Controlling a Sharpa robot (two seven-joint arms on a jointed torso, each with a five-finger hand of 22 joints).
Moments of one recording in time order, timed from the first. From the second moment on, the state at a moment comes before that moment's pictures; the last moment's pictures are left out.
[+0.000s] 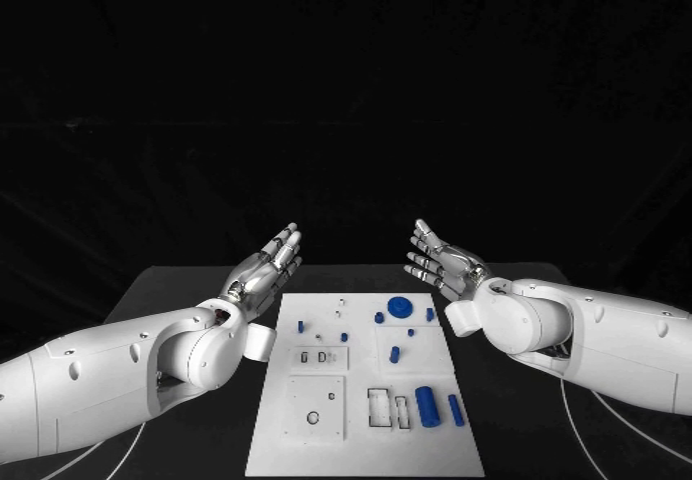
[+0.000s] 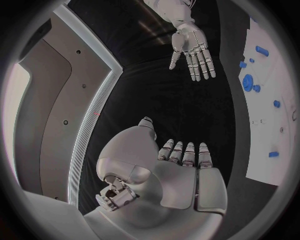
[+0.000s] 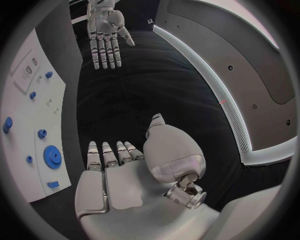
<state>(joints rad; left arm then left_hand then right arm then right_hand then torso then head) 1.16 -0.83 -0.16 1.53 0.03 -0.27 0.53 1.10 0.29 -0.22 0.29 0.27 0.06 -0.09 0.01 0.01 0.00 -0.06 0.01 0.00 0.00 -0.02 0.00 0.00 0.13 0.00 0.05 0.00 0.00 1.19 -0.82 -0.13 1.48 0.18 -0.22 0.31 1.06 0.22 -0.31 0.26 0.24 0.05 0.00 0.02 0.01 0.00 -0.03 0.00 0.00 0.00 0.09 0.00 0.00 0.16 0.00 0.17 0.00 0.00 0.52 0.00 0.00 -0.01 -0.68</state>
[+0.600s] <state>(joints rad) 1.20 -0.95 -0.16 1.67 -0.06 -0.25 0.55 1.13 0.29 -0.22 0.29 0.29 0.08 -0.08 0.01 0.01 0.00 -0.04 0.01 0.00 0.00 0.01 0.00 0.00 0.14 0.00 0.09 0.00 0.00 1.36 -0.77 -0.13 1.47 -0.59 -0.17 0.02 1.42 0.13 -0.16 0.00 0.26 0.40 0.11 0.12 0.07 0.36 0.13 0.22 0.06 1.13 0.07 0.41 0.20 0.18 1.01 0.19 0.37 0.15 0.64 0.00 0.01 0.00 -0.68</state>
